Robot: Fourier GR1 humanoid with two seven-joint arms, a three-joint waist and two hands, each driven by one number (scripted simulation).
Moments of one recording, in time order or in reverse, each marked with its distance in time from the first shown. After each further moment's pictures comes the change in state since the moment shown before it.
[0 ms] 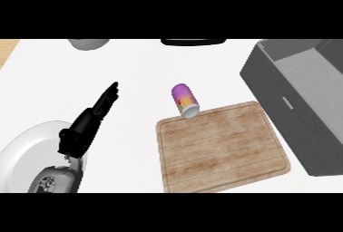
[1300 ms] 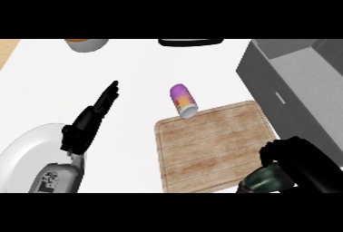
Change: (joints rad) left arm -0.022 0.003 0.005 0.050 0.006 0.015 -0.026; right arm -0.559 0.252 1.158 -0.092 0.906 -0.119 0.824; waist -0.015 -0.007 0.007
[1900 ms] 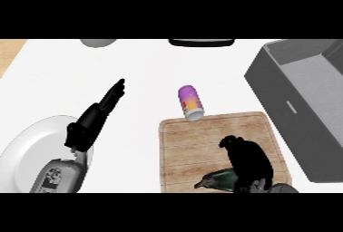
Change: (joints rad) left arm -0.032 0.003 -0.026 0.002 0.009 -0.022 0.009; right arm -0.152 0.451 0.143 0.209 -0.018 0.323 0.712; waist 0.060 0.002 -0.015
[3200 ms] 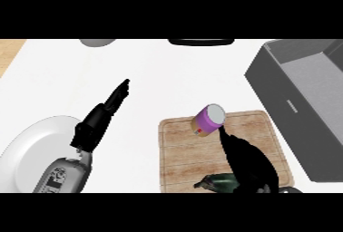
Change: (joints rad) left arm -0.016 0.032 -0.079 0.011 0.039 0.080 0.008; right arm -0.057 -0.072 0.064 -0.146 -0.286 -0.070 0.187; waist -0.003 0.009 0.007
